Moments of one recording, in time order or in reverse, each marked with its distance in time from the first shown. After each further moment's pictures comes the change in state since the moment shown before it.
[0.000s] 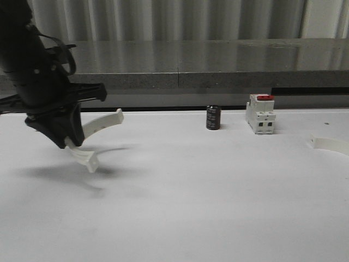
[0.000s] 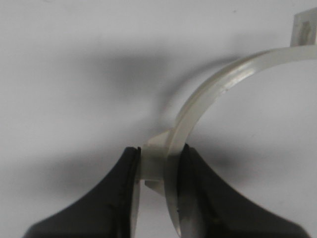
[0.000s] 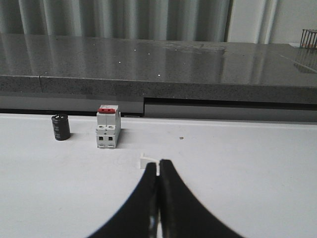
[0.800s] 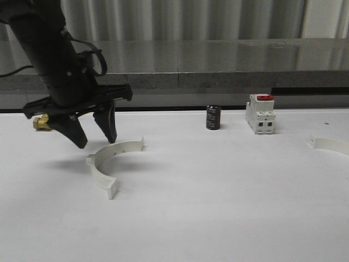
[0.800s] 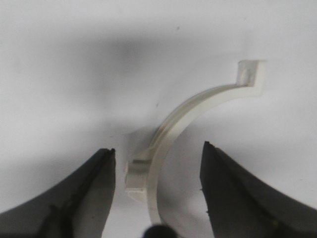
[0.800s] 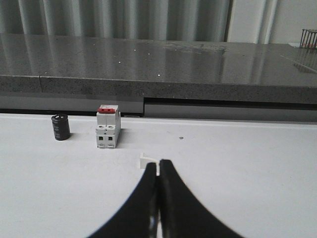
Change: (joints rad) left arm -0.043 0.087 -0.130 -0.039 0.044 -0.008; right arm 0.000 0.000 0.000 0.000 0.000 0.000
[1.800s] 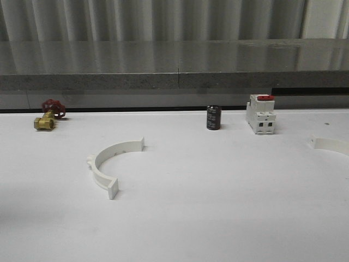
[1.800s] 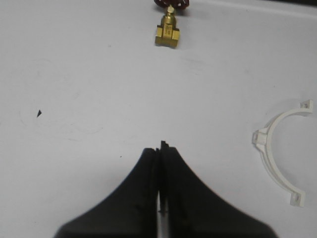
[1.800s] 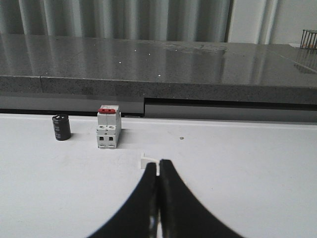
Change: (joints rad) left arm 0.361 -0.756 0.360 0.127 0.047 0.109; right arm 0.000 0.000 0.000 0.000 0.000 0.000
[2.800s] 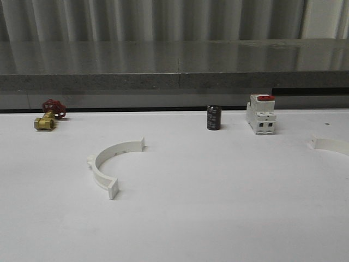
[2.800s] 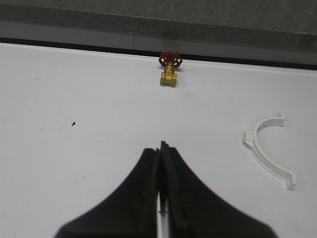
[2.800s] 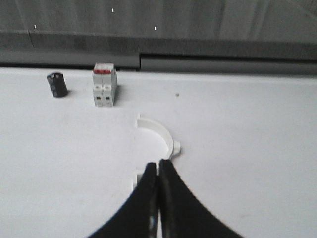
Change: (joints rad) left arm 0.013 -0.915 0.585 0.037 -0.145 0.002; right arm 0.000 0.249 -0.343 0.000 0.411 0.000
